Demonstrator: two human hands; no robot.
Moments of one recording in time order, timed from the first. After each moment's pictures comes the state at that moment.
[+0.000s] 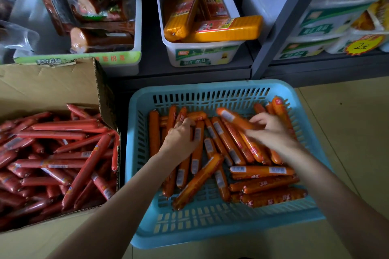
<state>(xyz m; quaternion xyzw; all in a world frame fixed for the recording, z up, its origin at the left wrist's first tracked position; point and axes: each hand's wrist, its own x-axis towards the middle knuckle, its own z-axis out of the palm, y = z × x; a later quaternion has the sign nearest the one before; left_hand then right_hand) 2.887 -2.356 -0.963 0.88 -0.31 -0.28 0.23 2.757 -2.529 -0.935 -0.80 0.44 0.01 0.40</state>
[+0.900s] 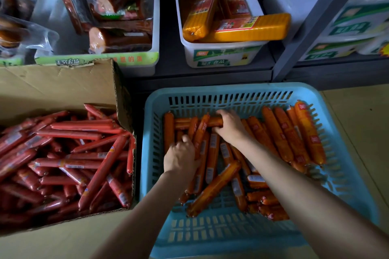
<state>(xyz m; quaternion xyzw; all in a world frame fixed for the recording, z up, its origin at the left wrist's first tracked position) 2.884 -2.335 -0.986 0.93 -0.28 -0.24 0.00 2.863 -2.486 -1.007 -0.90 0.31 0.08 0.30</state>
